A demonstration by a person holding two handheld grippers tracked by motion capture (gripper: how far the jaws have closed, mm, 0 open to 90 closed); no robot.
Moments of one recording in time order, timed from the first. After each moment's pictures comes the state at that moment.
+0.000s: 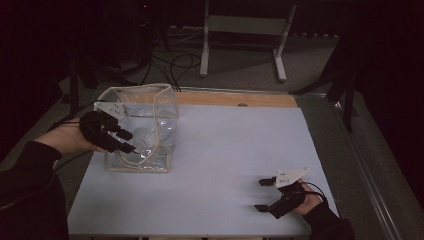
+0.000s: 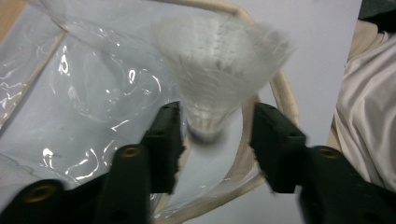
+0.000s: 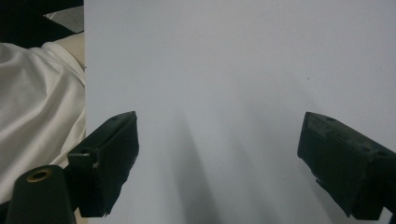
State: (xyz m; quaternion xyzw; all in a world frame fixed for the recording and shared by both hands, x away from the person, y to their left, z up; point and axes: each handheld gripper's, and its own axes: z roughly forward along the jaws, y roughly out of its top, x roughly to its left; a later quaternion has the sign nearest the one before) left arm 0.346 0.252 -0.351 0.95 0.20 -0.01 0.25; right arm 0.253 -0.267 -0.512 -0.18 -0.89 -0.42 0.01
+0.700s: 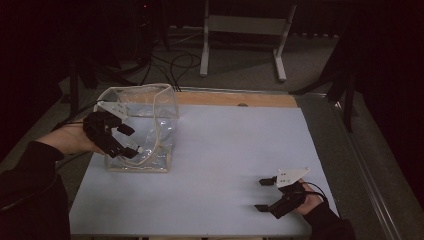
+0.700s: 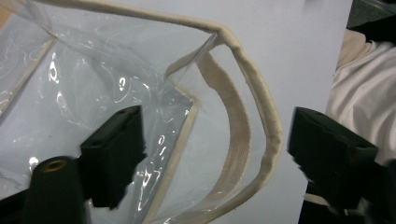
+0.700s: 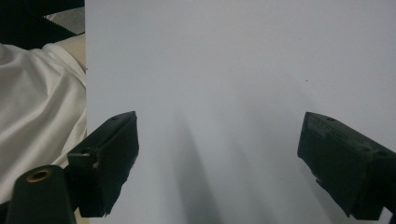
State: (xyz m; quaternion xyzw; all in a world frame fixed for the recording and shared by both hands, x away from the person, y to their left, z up) left arm 0.345 0.243 -0.347 0.94 0.20 -0.03 0.27; right arm 0.252 -0.268 -0.510 -0.18 -0.89 -0.42 0.01
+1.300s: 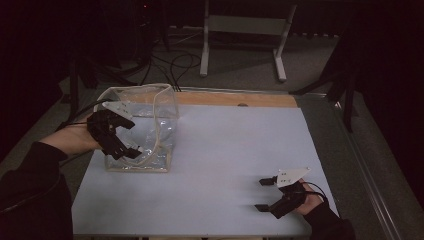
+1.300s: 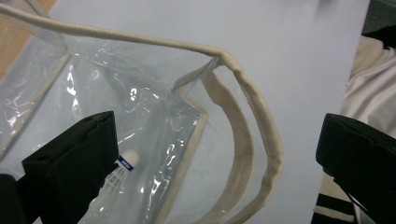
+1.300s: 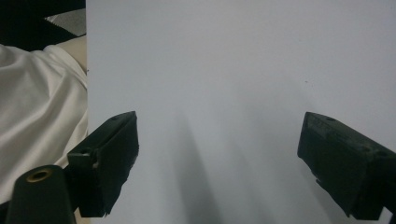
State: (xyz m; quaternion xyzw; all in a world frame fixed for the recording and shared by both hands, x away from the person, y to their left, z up) left arm 0.339 0.230 -0.341 0.95 0.19 0.01 0.26; right arm 0.253 -0.269 -0.509 -0.18 -0.89 -0.43 0.01
